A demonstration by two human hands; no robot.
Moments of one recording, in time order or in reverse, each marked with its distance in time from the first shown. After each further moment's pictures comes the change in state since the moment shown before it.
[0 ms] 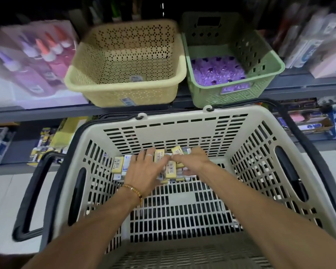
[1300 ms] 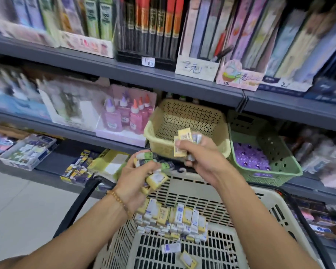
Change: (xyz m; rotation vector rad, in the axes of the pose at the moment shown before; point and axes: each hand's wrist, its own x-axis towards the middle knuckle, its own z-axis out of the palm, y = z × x) left_hand -0.057 -0.082 -0.151 -2.312 0.470 -0.579; right_hand -0.105 -0.181 0.055 0.117 -0.297 -0.573
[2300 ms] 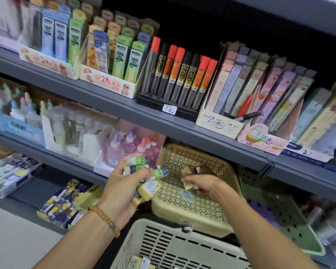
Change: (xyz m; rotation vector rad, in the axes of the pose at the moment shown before) left_hand 0.046 0.083 0.004 -0.160 -0.040 0.183; right_hand 0.134 -0.010 -0.022 -0.616 0.157 0.272
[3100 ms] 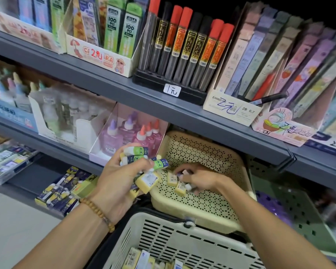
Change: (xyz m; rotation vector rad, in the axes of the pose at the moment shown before) left_hand 0.015 -0.008 -0.003 0.065 0.009 0.018; right_hand 0.024 0.008 0.005 -0.380 -0.383 -0.201
